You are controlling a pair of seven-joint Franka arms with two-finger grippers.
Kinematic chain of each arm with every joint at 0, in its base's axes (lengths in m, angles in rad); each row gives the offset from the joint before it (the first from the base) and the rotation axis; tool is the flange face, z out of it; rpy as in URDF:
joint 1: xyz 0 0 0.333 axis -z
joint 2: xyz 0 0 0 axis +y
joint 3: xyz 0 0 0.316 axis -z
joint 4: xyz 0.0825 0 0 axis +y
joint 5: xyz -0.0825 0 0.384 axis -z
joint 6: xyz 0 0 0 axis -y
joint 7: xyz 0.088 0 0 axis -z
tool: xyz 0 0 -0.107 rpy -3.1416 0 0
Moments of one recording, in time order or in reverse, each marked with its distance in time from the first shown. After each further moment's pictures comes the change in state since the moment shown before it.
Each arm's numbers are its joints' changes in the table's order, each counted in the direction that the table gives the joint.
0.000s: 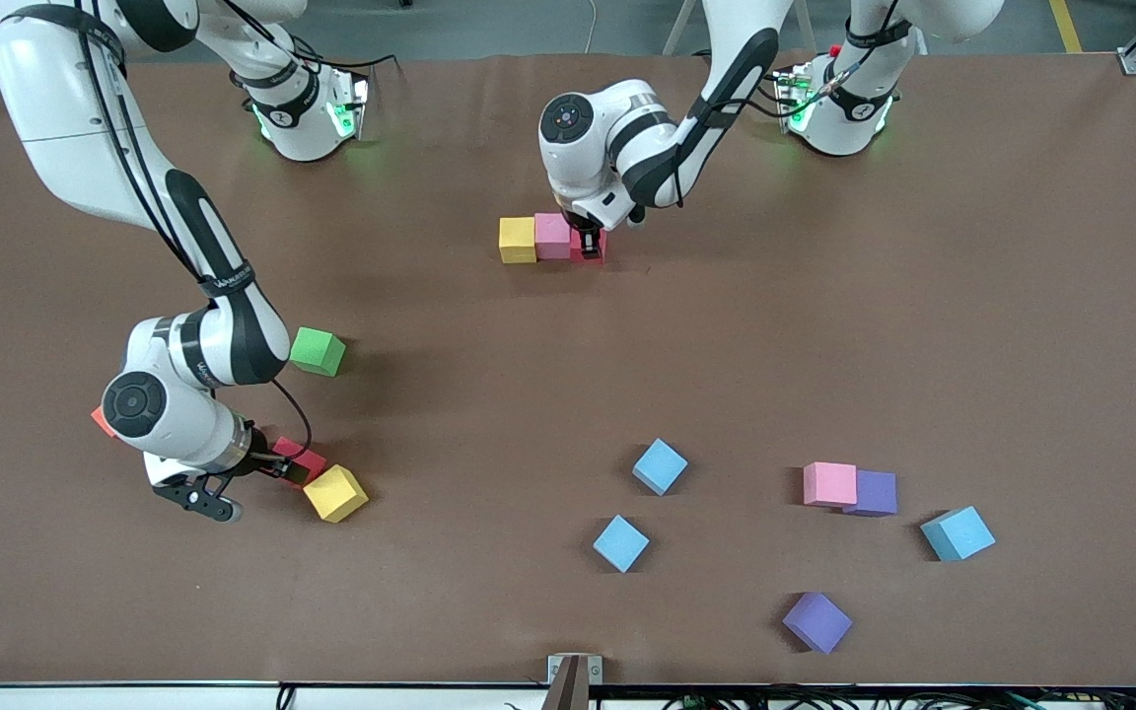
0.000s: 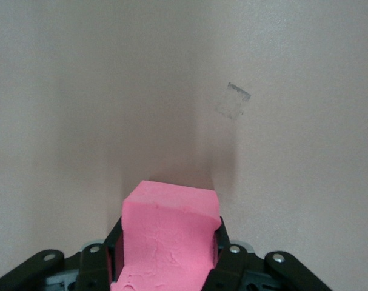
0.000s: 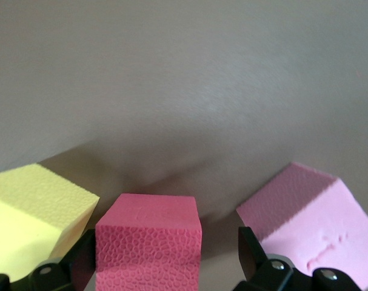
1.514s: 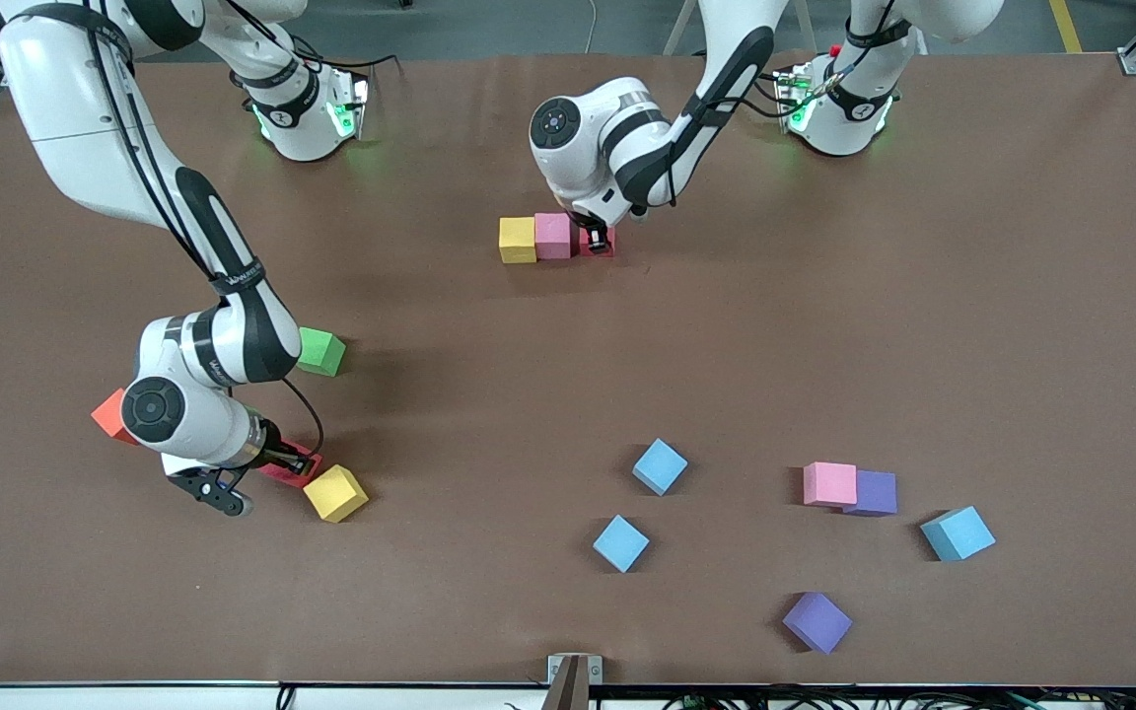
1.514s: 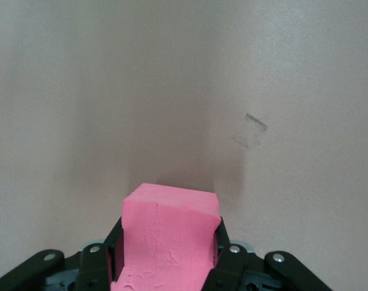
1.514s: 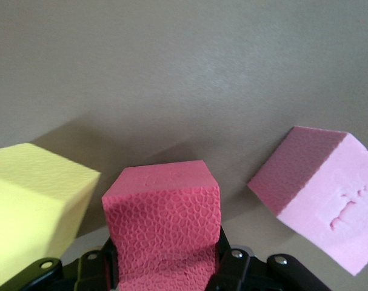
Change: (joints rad) left arm 0.007 0.014 -0.003 -0.048 0.006 -0.129 -0.057; right arm -0.031 -0.010 -0.007 -0.014 0.000 -0.070 0.061
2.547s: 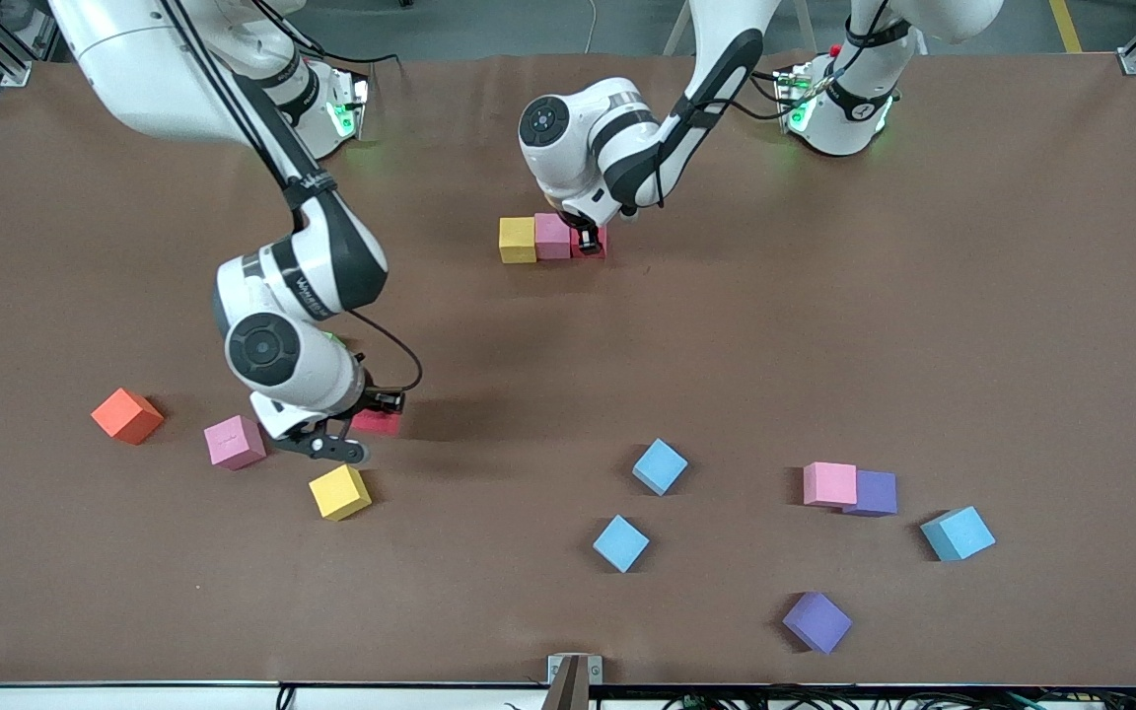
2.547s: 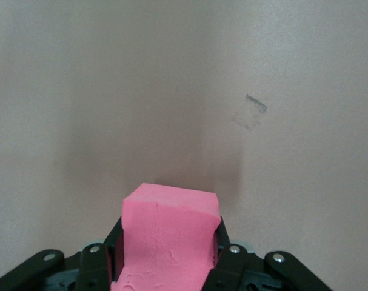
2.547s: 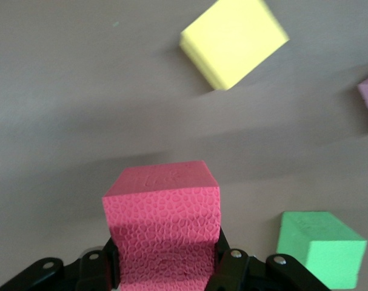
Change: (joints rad) left arm 0.025 0.024 -0.001 -0.037 -0.015 -0.008 -0.013; right arm -0.186 -0.137 -0.094 -0.011 -0.013 -0.244 -0.041
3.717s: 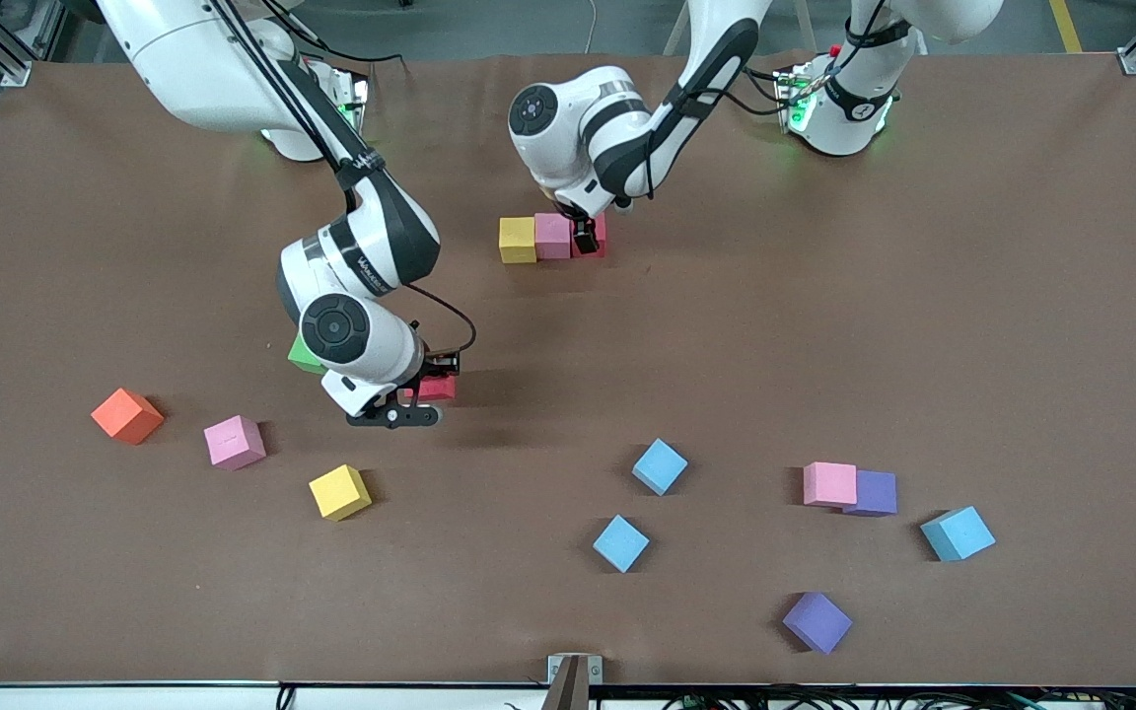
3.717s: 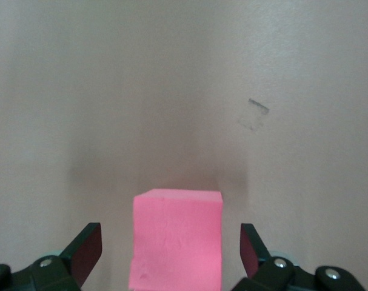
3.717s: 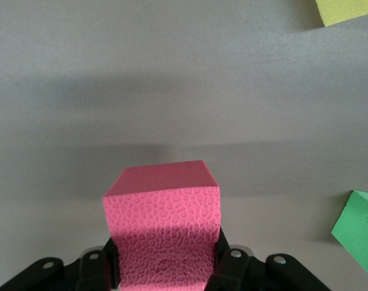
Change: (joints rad) left arm 0.006 -0.030 0.018 -0.027 -0.016 -0.082 0.018; right arm -0.083 0.000 0.004 0.051 -0.100 0.005 -0.141
